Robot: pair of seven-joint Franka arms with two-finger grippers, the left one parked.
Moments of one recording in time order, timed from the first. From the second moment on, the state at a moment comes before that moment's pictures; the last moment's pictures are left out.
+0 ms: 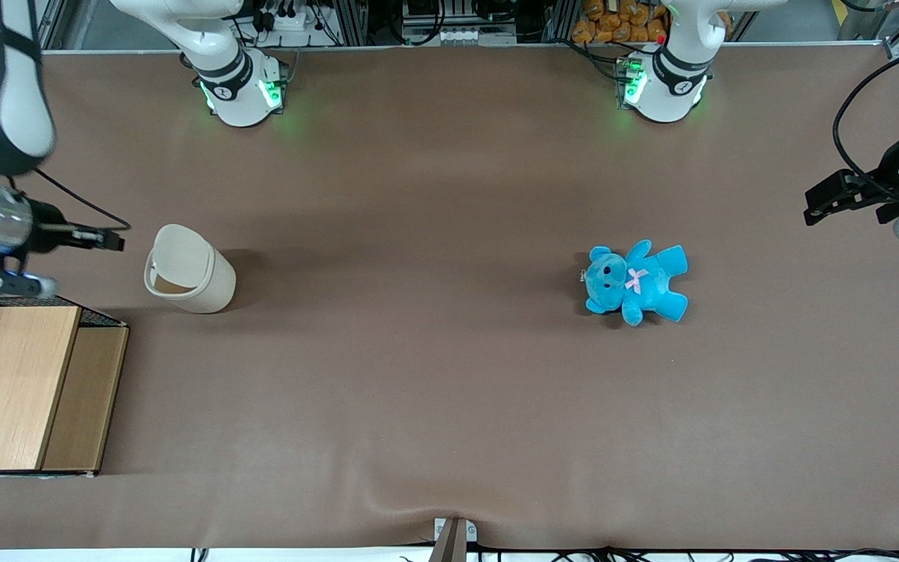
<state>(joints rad) -0.03 0.10 -0.06 -1.73 0.03 1.59 0.04</state>
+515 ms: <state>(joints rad) -0.03 0.04 -0.07 -1.52 0.03 1.44 0.01</state>
